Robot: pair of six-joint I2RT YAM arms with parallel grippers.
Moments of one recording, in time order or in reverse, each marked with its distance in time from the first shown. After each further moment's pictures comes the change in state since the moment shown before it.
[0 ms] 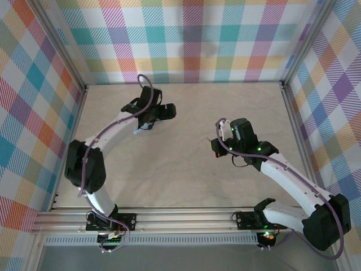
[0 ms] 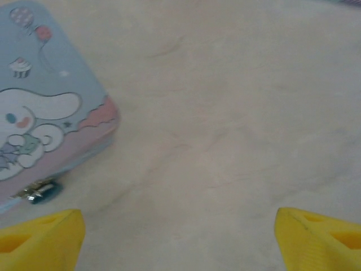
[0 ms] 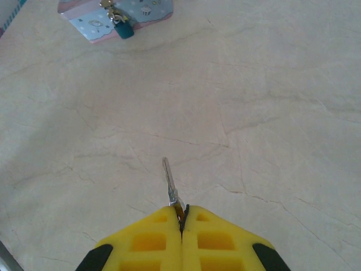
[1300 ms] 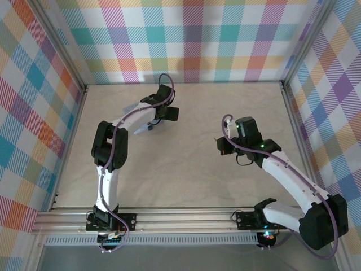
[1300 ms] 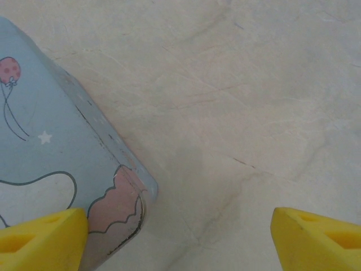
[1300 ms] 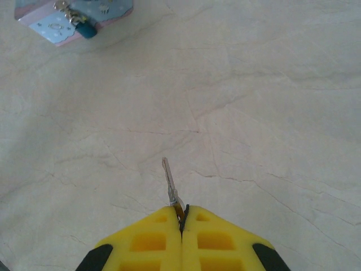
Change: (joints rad) left arm -0.034 0.326 0.240 -0.072 -0.134 0.211; right arm -0.121 0.013 0.000 -0.055 -0.038 0.043
